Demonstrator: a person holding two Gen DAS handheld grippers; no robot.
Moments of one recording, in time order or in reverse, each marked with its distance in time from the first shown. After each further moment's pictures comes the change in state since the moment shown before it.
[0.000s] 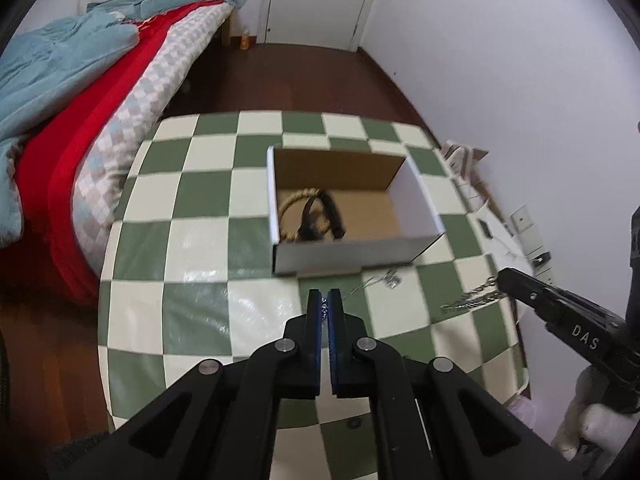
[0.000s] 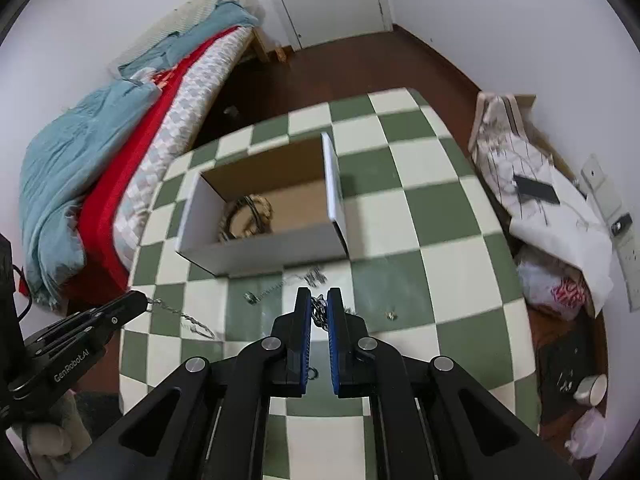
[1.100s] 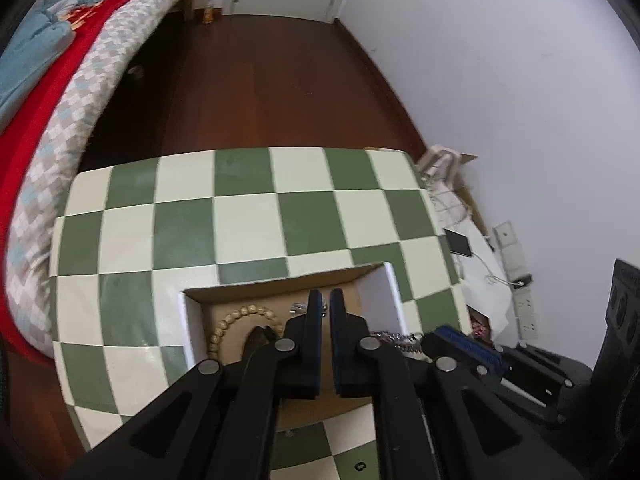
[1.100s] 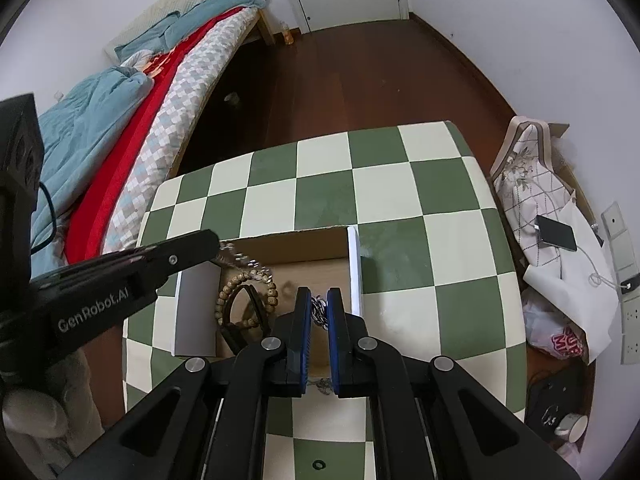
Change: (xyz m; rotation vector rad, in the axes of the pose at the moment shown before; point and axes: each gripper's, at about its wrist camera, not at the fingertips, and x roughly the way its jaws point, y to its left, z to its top) left arm 0.100 -0.023 0.152 -0.008 0.142 -0.094; right arm 0.084 0.014 0.123 -0.032 0.138 -0.019
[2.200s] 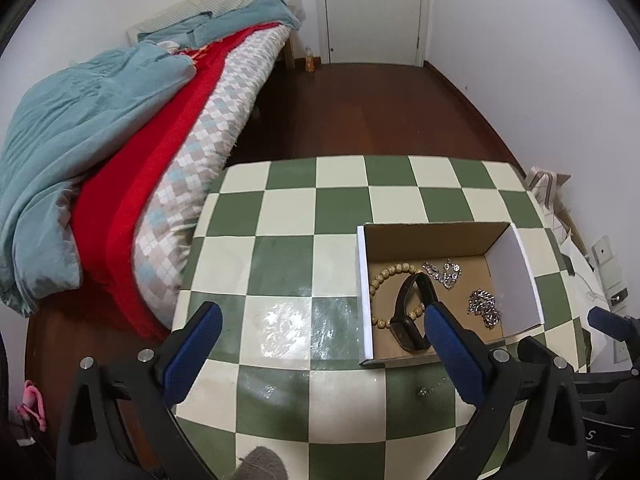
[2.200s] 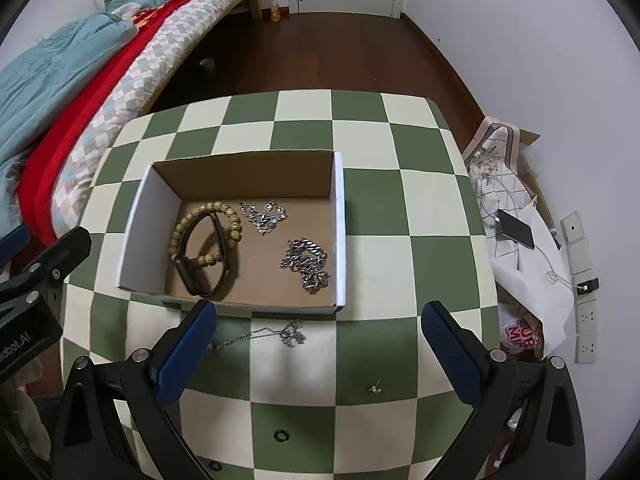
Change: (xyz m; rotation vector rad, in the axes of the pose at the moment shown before) left arm -0.058 0.042 -0.098 -0.031 -0.224 0.418; right arm 0.003 0.025 -0.062 -0.111 0.003 -0.209
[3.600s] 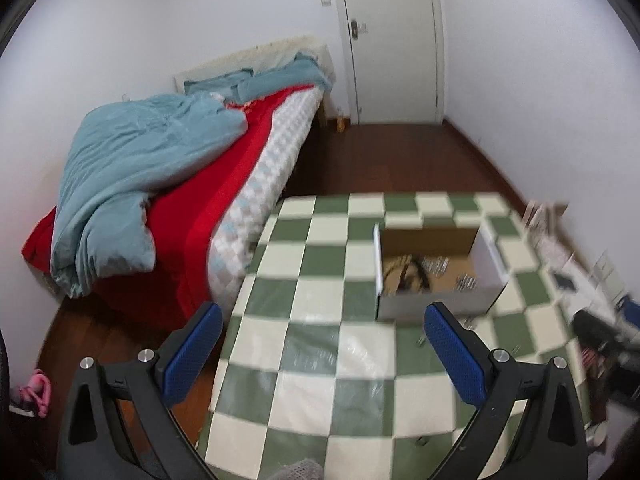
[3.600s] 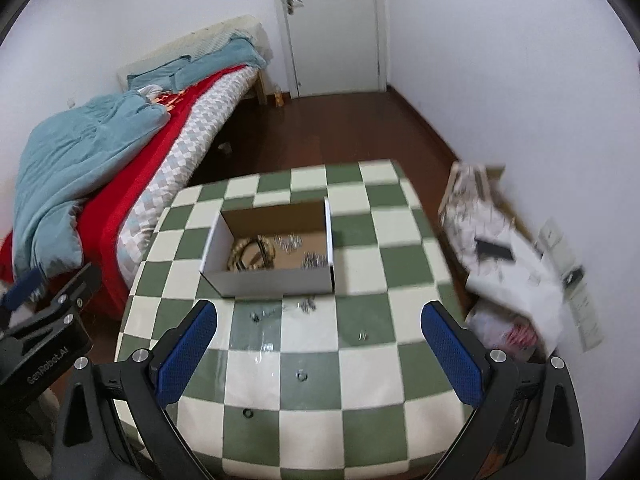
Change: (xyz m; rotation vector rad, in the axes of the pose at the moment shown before) left arm -0.115 -0.004 -0.095 -0.017 -0.206 0.136; right arm -0.136 -0.031 -0.108 0.113 -0.271 0.070
